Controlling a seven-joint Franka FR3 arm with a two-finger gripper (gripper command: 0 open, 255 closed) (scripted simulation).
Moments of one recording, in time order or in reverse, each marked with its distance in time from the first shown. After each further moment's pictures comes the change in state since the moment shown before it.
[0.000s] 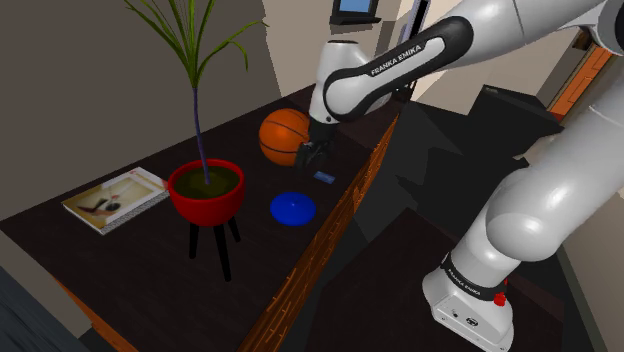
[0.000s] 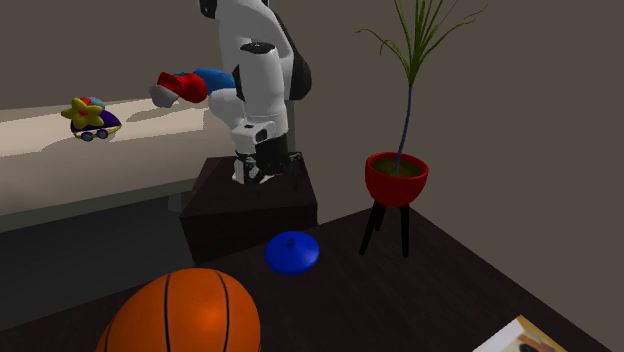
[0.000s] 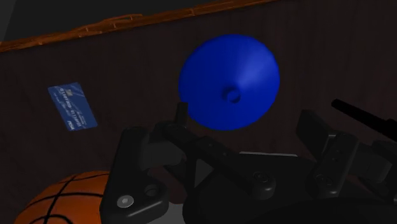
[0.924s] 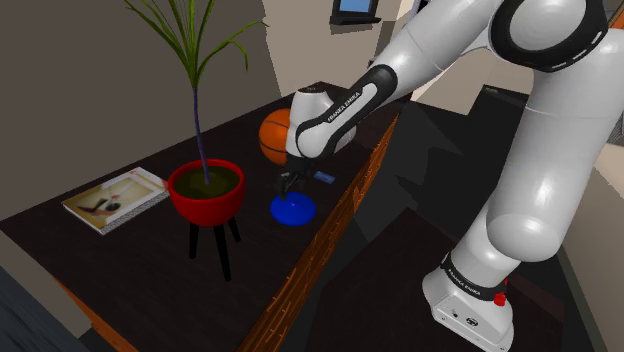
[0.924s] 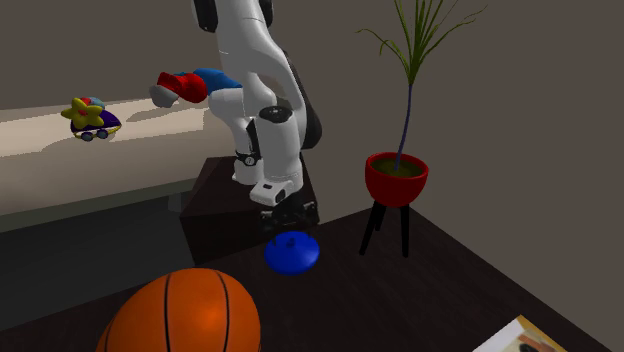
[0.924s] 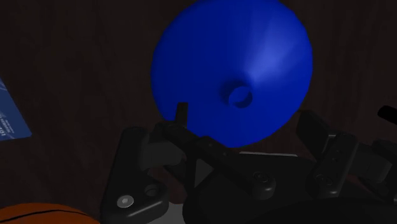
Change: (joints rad) arm 0.020 0.379 0.010 0.114 -0.071 0.255 0.036
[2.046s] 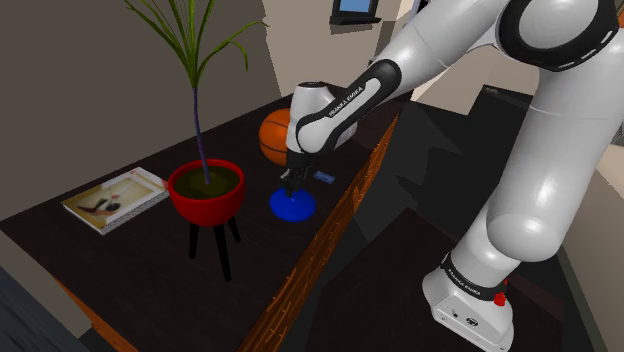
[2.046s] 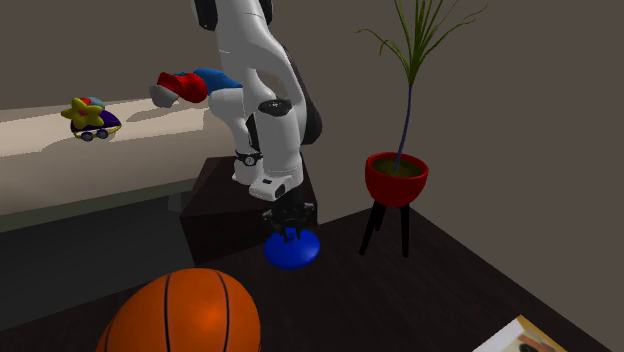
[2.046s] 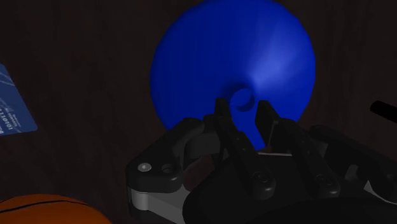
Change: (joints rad) arm -0.002 -0.028 0.003 0.003 0.007 -0.031 -0.003
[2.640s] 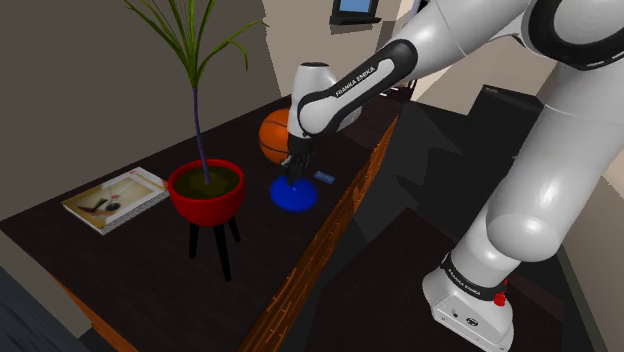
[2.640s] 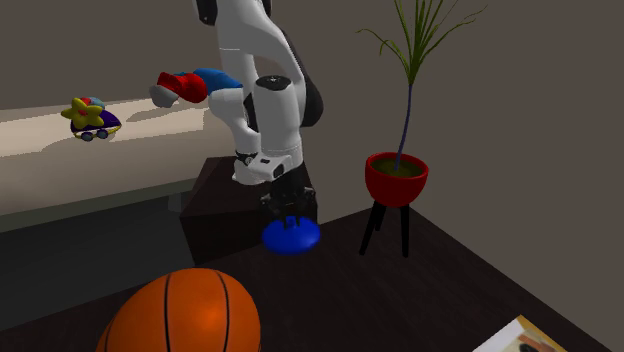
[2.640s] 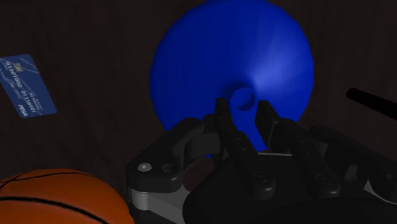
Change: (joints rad) arm -0.005 -0.099 0.006 0.017 0.021 -0.115 -0.011
